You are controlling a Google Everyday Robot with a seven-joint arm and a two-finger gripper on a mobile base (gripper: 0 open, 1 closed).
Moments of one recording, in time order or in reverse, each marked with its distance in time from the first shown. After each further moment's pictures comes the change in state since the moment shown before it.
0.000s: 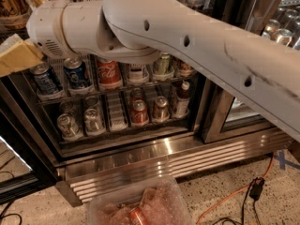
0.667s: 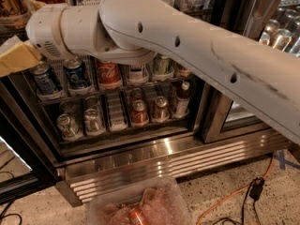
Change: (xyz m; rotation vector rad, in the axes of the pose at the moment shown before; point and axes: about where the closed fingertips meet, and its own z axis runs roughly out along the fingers) arm 0.009 -0.004 0.014 -0.017 -0.011 0.020
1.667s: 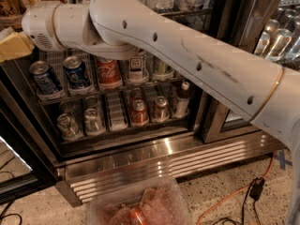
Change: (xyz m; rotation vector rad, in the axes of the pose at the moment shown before) arm 0.005 -0.035 0.042 -0.007 -0.087 0.016
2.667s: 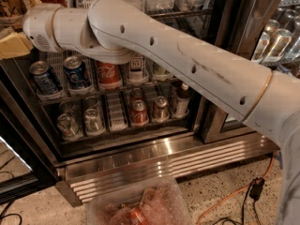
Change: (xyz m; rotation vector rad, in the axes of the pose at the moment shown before) arm 0.005 -0.011 0.007 0.037 -0.028 0.019
